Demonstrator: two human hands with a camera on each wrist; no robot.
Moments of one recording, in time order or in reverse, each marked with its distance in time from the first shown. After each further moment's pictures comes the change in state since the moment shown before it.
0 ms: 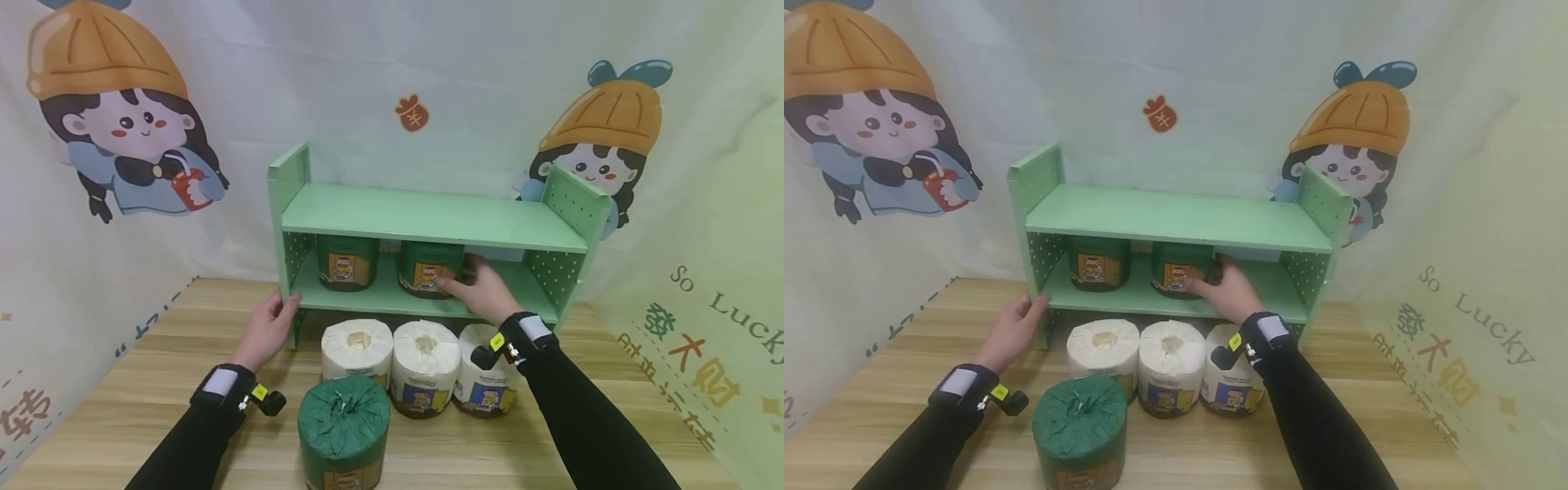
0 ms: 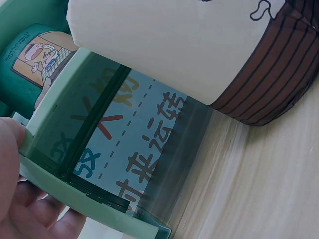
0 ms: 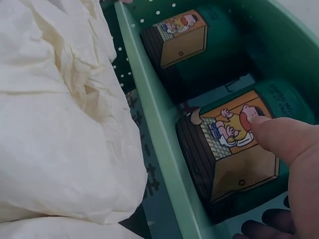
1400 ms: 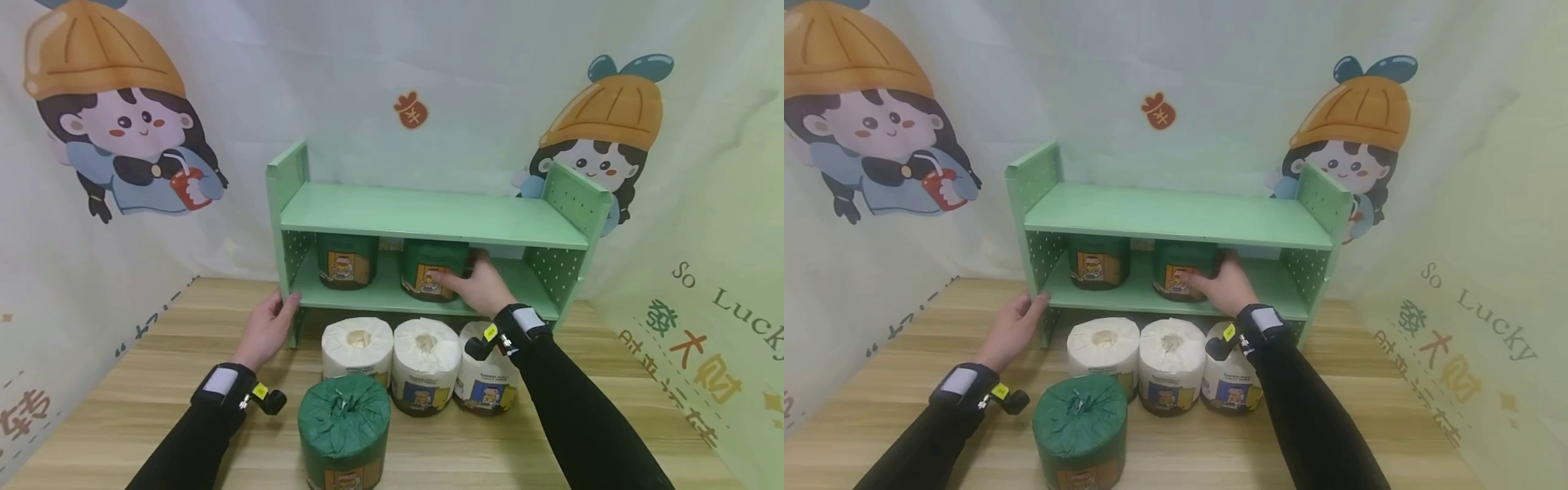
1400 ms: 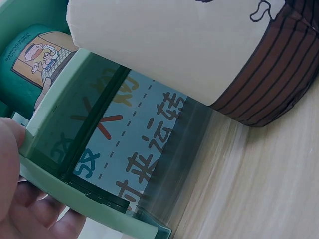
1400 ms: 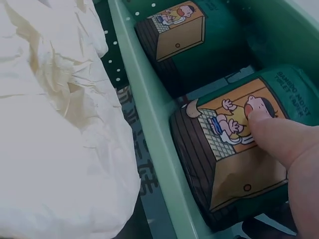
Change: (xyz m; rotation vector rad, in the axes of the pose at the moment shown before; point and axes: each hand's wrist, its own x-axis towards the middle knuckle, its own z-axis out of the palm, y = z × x) left_hand 0.002 -0.002 0.001 0.026 0.013 -0.011; right_hand 0.008 -0.002 0.004 0.049 0.017 -0.003
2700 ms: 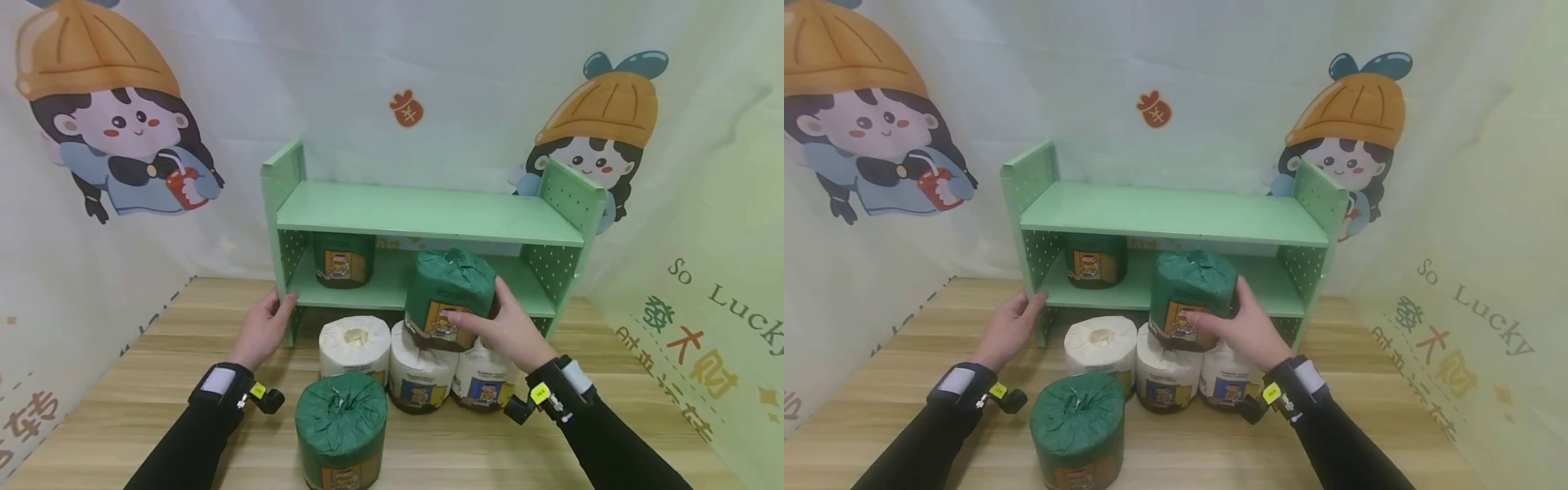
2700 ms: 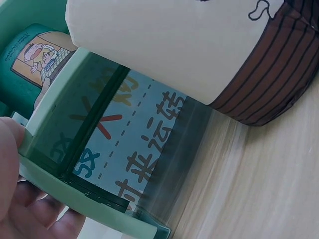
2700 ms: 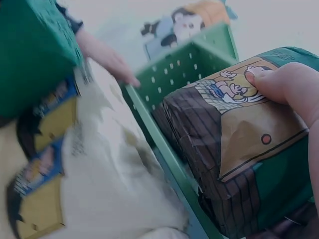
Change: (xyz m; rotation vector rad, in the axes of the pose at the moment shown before) left_hand -0.001 0.002 0.000 -0.009 -0.009 -0.010; right_hand -0.087 0.003 -0.013 0.284 -0.075 -0.102
